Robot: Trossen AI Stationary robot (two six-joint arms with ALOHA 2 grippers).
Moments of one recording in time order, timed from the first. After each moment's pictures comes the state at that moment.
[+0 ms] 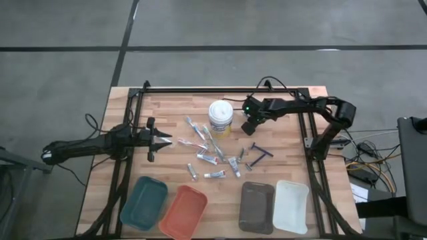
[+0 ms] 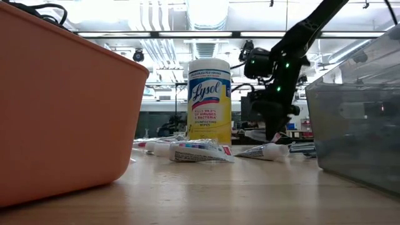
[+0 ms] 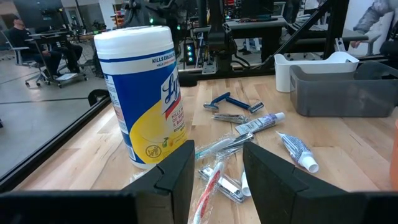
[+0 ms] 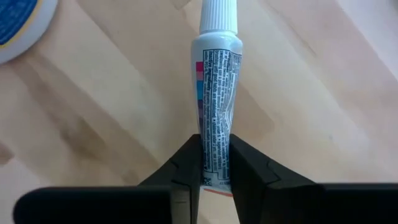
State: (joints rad) left arm 0.18 0.19 0.01 0.03 0.11 0.10; right arm -0.47 1.66 0.92 -0.49 0.16 0.25
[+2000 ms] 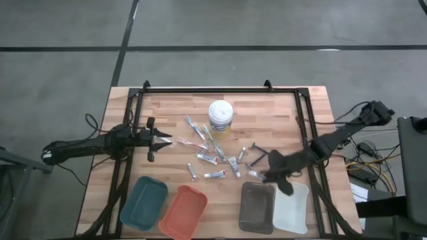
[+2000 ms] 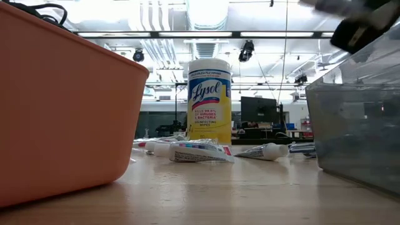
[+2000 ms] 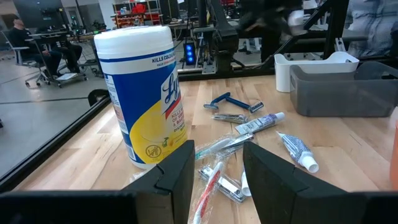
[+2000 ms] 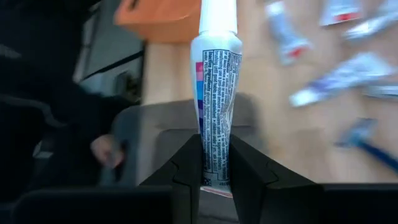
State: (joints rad) left arm 0.18 0.19 0.01 0.03 0.11 0.10; right arm 0.53 1.02 0.68 -0.31 0.05 0.76
